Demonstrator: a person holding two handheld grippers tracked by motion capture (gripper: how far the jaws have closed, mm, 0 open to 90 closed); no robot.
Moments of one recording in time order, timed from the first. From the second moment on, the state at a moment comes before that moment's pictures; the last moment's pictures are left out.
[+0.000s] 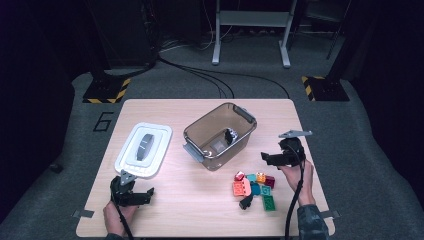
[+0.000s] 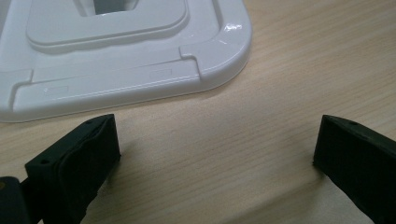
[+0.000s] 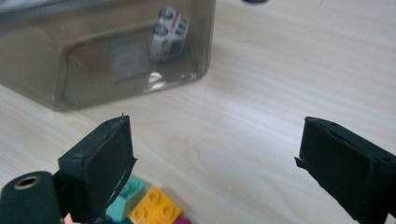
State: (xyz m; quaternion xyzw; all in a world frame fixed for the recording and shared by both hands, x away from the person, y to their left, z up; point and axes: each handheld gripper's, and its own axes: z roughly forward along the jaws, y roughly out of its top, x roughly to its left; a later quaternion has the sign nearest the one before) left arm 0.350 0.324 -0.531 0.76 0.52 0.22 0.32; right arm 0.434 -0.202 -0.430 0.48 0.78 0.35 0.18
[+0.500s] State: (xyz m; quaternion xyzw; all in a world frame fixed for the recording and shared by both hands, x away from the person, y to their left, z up) left arm 0.350 0.323 -0.531 0.76 0.52 0.22 0.32; right arm 0.396 -0.212 -0.487 0.52 0.77 0.34 0.13
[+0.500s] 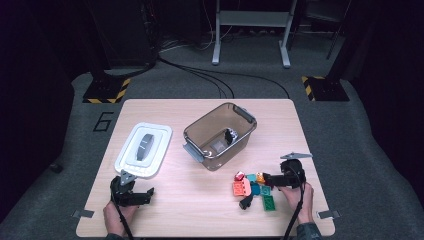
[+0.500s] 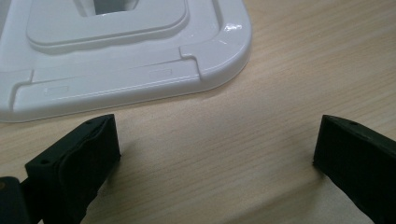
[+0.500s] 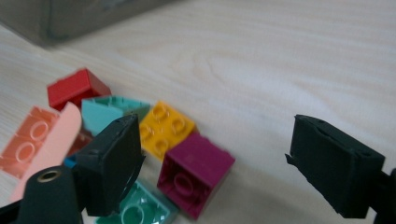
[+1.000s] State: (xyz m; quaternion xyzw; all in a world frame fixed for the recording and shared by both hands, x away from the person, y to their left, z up) left arm 0.350 0.323 -0.532 0.76 0.52 0.22 0.32; right arm 0.389 -0.241 -0.505 0.57 0.75 0.31 0.14
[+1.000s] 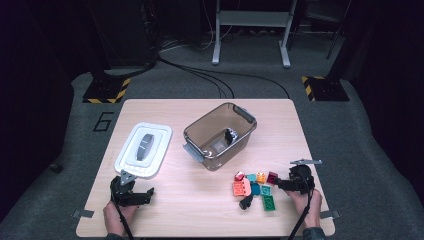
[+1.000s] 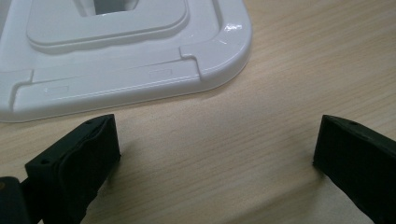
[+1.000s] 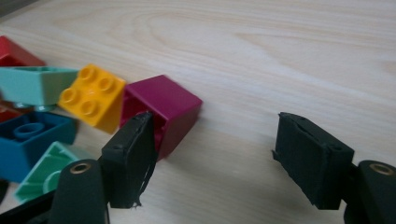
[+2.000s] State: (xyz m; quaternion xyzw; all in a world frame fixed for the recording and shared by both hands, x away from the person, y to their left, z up) left arm 0.350 0.323 -0.532 0.76 0.52 0.22 0.32; right arm 0.405 -0.217 -0.499 0.54 0.76 0.30 0.17
